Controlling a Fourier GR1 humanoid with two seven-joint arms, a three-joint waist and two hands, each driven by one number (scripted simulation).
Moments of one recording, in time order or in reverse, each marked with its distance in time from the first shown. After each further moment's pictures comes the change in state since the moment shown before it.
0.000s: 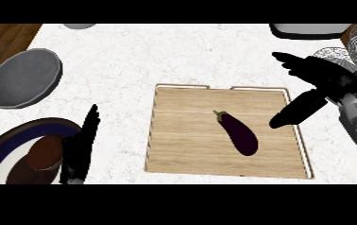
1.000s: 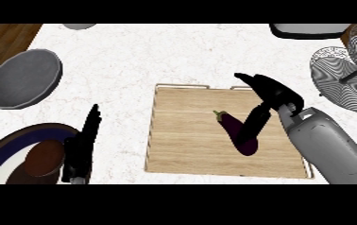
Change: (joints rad) left arm -0.006 -0.044 0.047 0.036 -0.041 -0.043 -0.038; right arm -0.038 0.214 0.159 0.066 0.217 0.075 0.093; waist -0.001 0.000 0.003
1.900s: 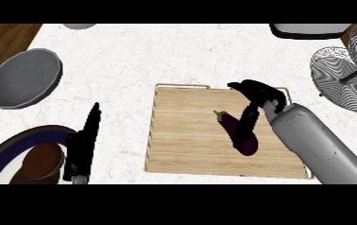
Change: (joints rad) left arm -0.004 -0.020 0.012 -0.026 -0.036 0.001 0.056; right arm -0.052 0.049 0.056 0.164 -0.038 0.107 0.013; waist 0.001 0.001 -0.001
